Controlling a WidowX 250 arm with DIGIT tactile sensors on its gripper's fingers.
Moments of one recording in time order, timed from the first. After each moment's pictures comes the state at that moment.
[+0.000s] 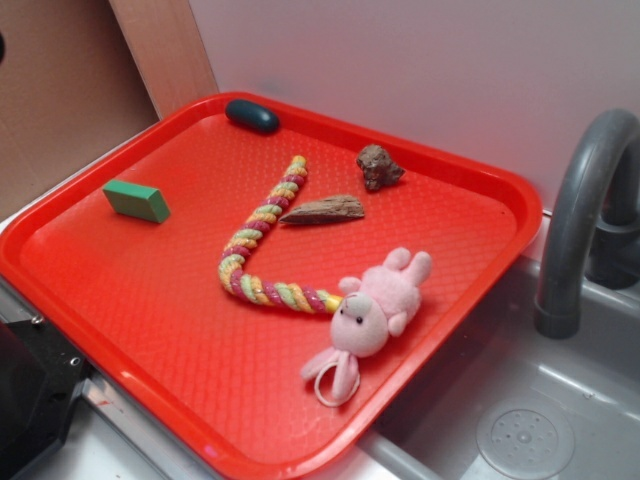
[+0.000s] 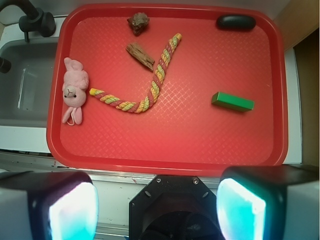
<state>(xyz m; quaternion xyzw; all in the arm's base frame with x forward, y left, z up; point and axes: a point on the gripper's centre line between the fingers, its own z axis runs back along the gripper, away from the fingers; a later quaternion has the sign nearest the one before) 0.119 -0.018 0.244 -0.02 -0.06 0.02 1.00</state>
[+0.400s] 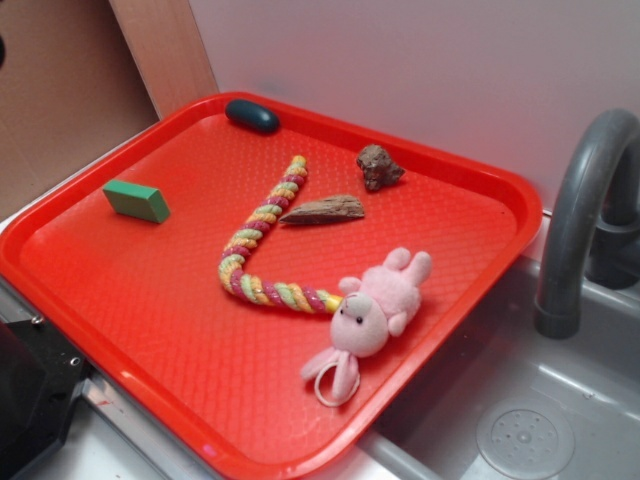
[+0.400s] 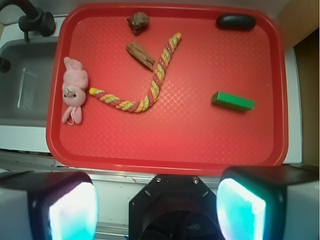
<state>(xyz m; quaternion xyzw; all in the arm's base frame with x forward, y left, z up) 0.119 -0.018 0.240 -0.02 -0.05 0.01 1.00</state>
